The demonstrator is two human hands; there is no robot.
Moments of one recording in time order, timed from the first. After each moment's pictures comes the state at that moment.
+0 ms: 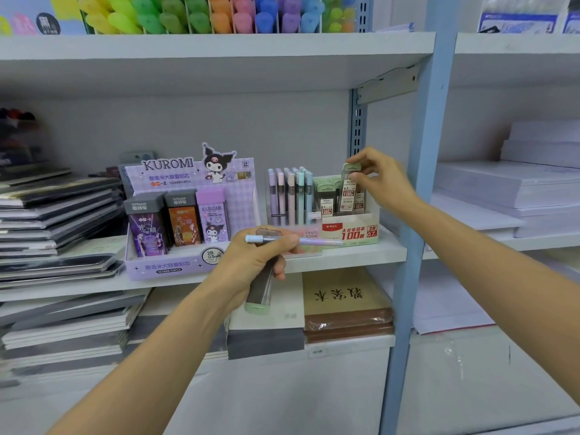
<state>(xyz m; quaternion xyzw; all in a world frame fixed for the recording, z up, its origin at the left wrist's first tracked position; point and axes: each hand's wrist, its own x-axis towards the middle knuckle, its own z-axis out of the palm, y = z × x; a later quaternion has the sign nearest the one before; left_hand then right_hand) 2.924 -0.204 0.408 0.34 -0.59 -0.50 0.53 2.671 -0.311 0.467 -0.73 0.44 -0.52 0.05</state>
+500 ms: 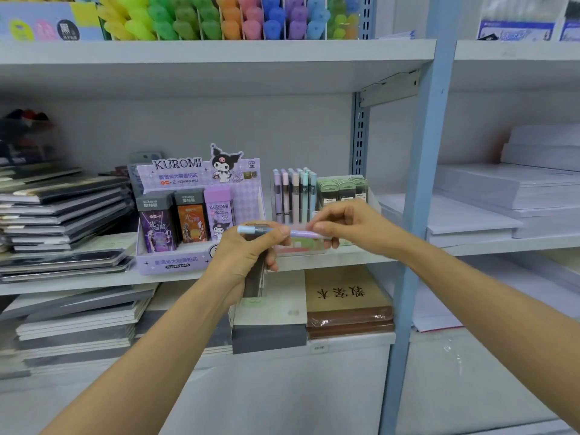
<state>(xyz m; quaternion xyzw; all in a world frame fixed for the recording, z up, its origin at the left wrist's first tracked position) 2.936 -0.195 0.410 0.34 -0.55 -0.48 0.59 2.716 -0.237 0.438 -0.83 0.32 -0.37 0.28</state>
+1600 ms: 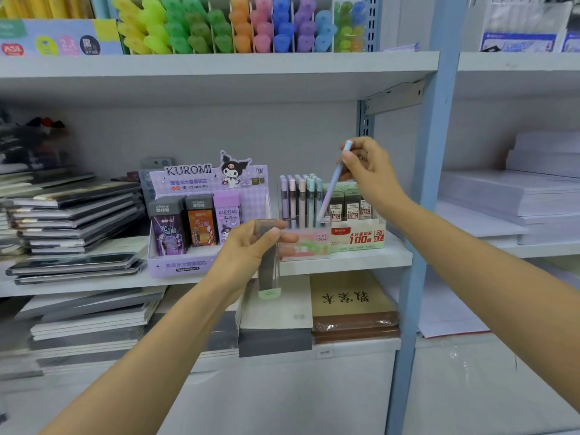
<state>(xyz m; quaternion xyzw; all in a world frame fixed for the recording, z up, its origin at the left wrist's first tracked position) 2.946 -0.191 0.416 0.37 -0.61 -0.43 0.56 2.726 -0.268 0.494 -0.68 0.34 -0.62 0.20</state>
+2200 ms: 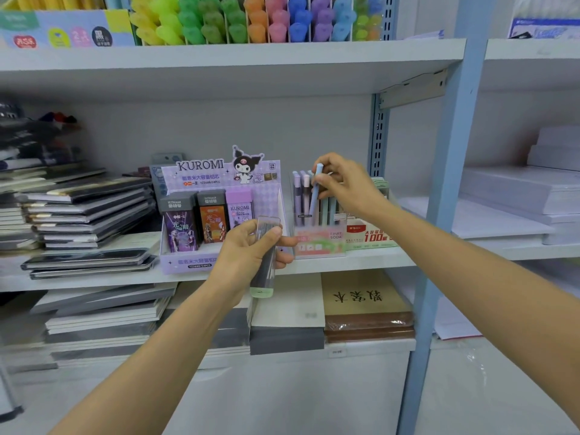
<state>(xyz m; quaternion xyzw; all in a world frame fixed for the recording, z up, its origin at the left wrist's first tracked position) 2.964 -0.196 0.407 0.38 -0.59 -0.42 0.58 2.768 -0.286 0.477 -0.78 0.35 -0.50 0.18</state>
